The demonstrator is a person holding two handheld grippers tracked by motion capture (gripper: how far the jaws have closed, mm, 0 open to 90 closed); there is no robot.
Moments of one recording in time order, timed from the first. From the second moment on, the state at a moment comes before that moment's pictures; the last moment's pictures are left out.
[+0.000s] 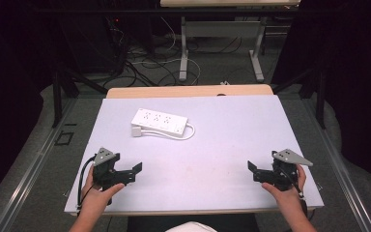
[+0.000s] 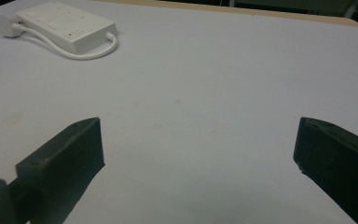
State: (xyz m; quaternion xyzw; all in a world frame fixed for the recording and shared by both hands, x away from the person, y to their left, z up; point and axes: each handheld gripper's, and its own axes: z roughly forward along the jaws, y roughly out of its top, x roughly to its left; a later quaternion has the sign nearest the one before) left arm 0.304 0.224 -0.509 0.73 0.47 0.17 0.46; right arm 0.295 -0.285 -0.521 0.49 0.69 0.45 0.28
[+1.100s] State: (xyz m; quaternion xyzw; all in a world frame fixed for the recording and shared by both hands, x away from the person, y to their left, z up) left arm 0.321 0.222 -0.467 0.73 0.47 0.18 0.45; right arm 0.297 -0.280 -0.525 0.49 0.70 0.44 0.28
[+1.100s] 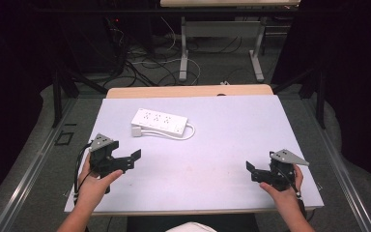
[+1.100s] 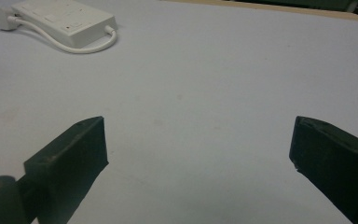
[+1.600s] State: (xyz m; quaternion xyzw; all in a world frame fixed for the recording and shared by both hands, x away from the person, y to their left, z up) left arm 0.335 0.221 -0.452 0.73 0.48 0.19 0.45; right arm 0.297 -0.280 -0.526 0.49 0.70 0.44 0.27
